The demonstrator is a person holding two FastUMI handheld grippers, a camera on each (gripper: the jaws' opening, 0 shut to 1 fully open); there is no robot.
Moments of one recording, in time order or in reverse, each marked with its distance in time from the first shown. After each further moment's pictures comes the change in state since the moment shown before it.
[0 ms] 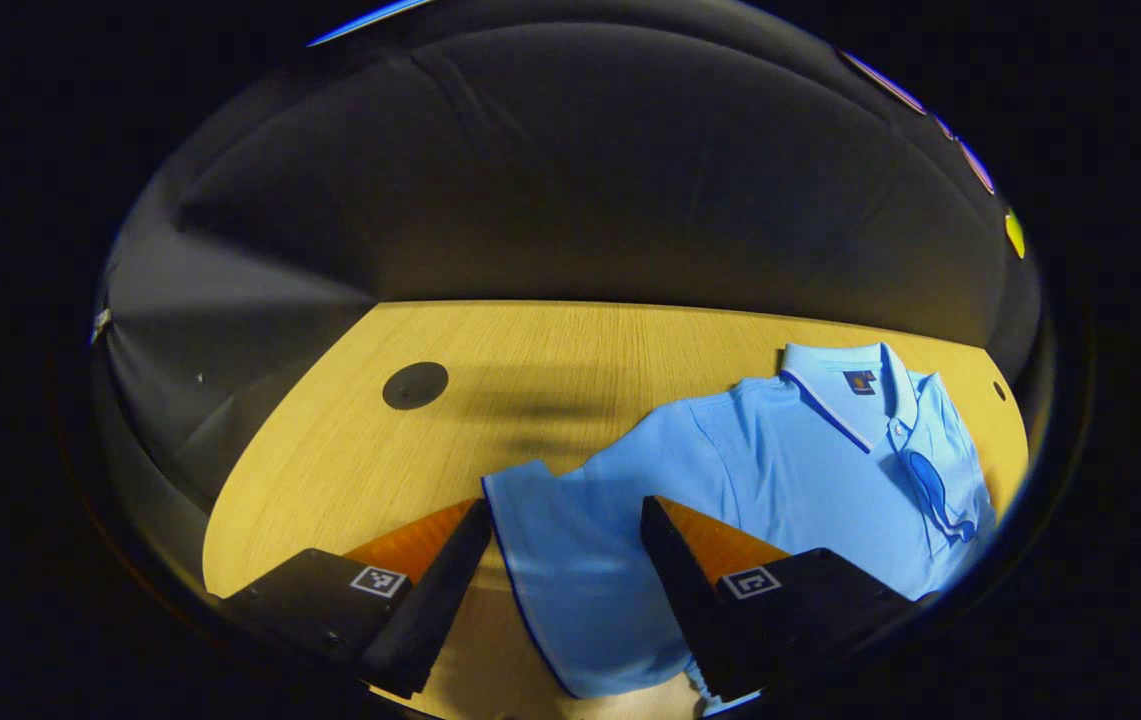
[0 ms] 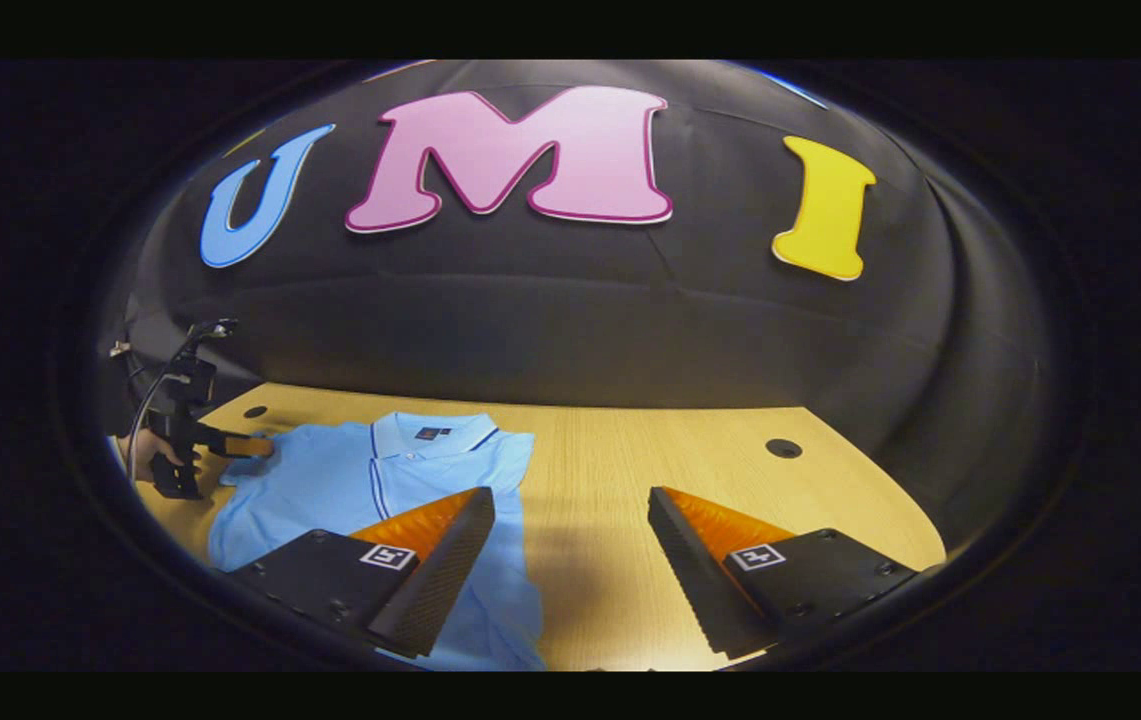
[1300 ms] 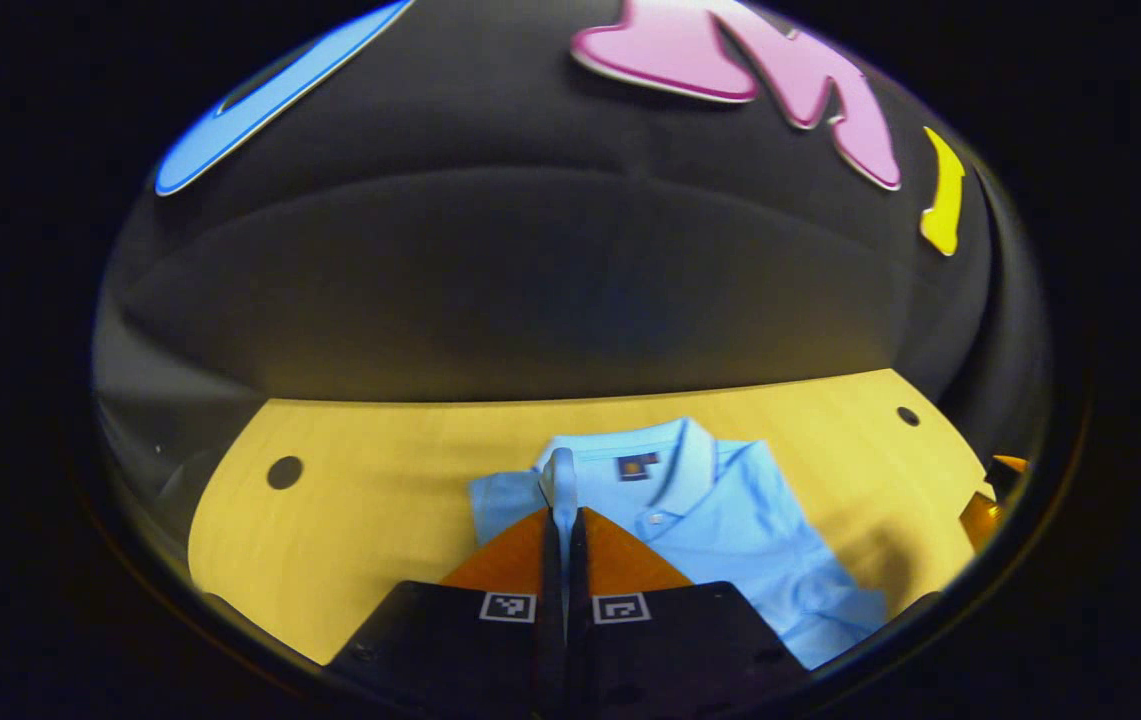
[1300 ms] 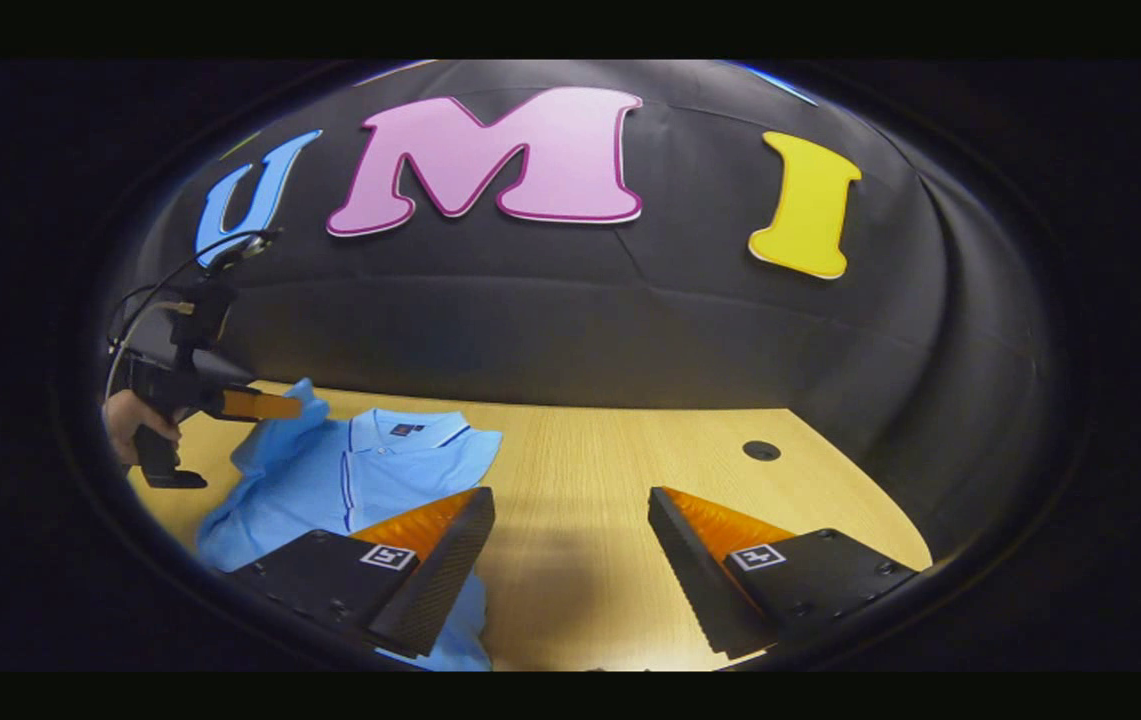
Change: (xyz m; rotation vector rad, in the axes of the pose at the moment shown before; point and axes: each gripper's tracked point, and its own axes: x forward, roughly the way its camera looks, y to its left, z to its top) left arm -0.080 -0.220 0.064 0.124 -0.126 -0.240; right arm -0.010 -0.033 0.000 -0.029 -0.020 0.001
